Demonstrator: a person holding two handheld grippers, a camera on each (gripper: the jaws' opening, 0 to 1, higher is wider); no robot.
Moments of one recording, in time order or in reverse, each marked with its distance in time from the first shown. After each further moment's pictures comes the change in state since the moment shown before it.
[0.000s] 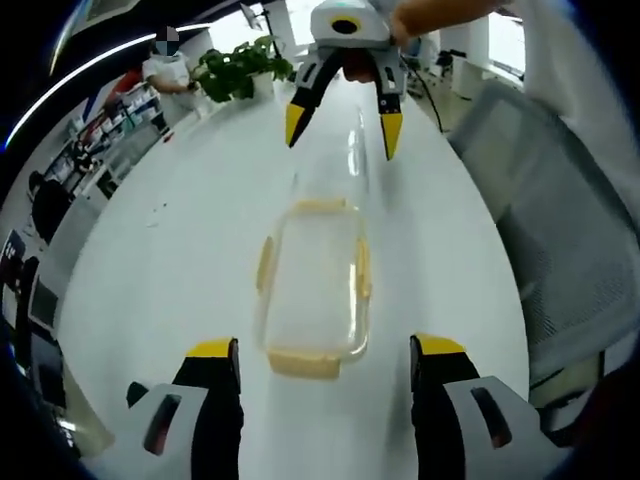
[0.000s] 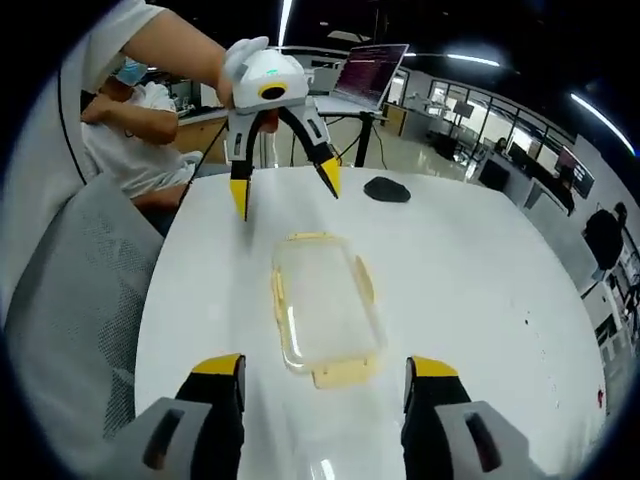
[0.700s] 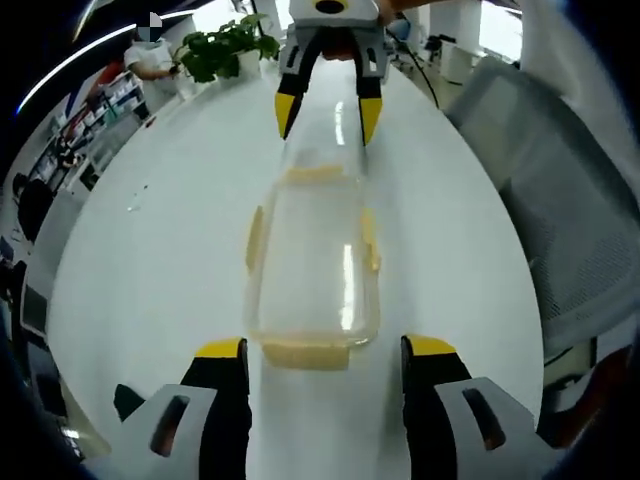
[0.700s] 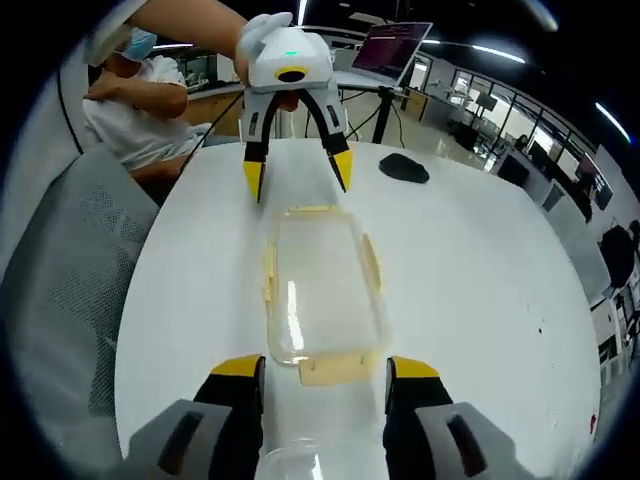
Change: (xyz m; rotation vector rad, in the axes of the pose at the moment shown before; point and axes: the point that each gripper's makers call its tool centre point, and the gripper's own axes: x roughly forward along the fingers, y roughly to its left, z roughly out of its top) left arm 0.021 0.005 -0.020 0.018 0.066 -0.064; right arm 0.027 -0.008 -0.017 -0.084 0.113 0.058
